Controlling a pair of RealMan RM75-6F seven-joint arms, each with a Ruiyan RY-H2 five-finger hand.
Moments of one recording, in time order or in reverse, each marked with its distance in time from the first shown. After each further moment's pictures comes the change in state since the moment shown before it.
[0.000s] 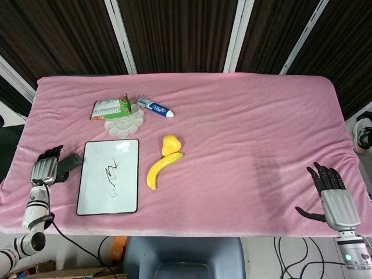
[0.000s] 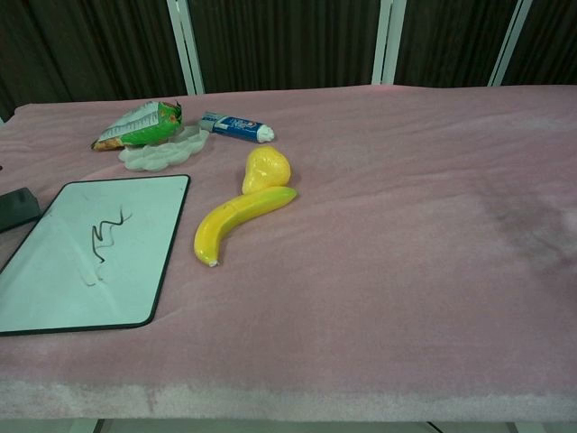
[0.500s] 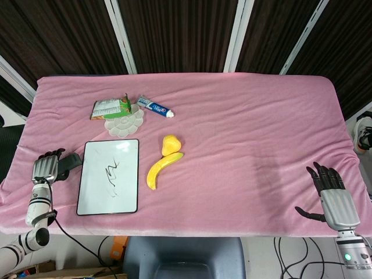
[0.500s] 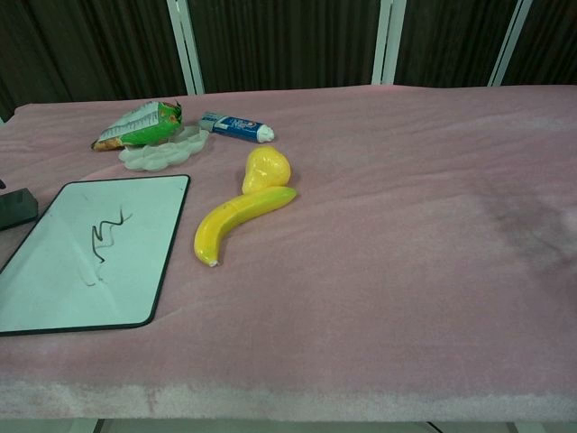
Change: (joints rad) left arm -0.023 -0.036 -0.005 0.064 -0.053 -0.010 0.058; right arm 0.001 -0.002 0.001 -0.002 0.001 -0.001 -0.002
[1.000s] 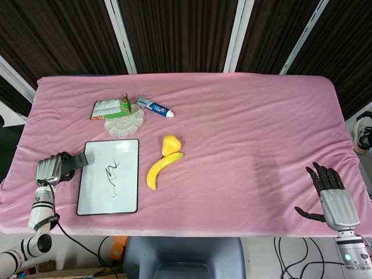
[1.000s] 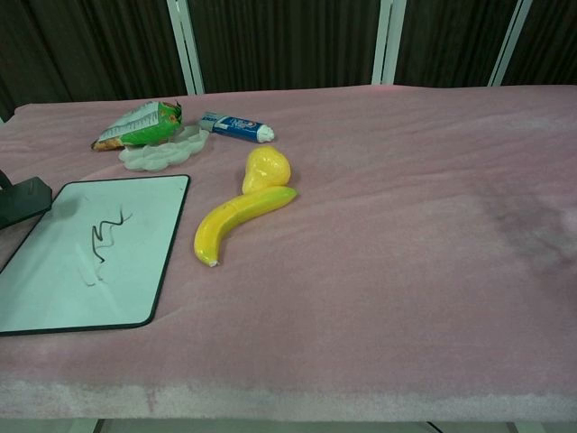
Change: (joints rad) left arm 0.039 0.031 0.007 -0.159 0.089 0.132 -0.058; right arm 0.001 0.000 -0.003 -0.002 -0.003 -0.003 -0.002
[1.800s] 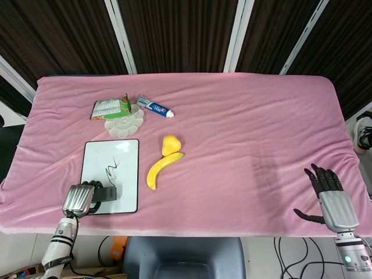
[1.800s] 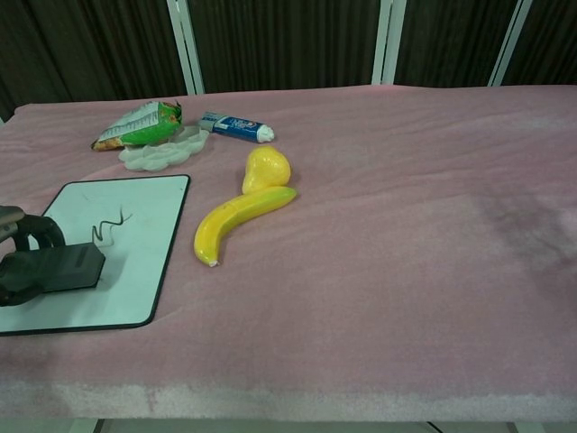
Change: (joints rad) left arm 0.077 0.086 0.175 -0.565 0.057 0.220 0.452; right arm -0.004 0.008 -0.009 -0.005 -0.019 0.009 0.017
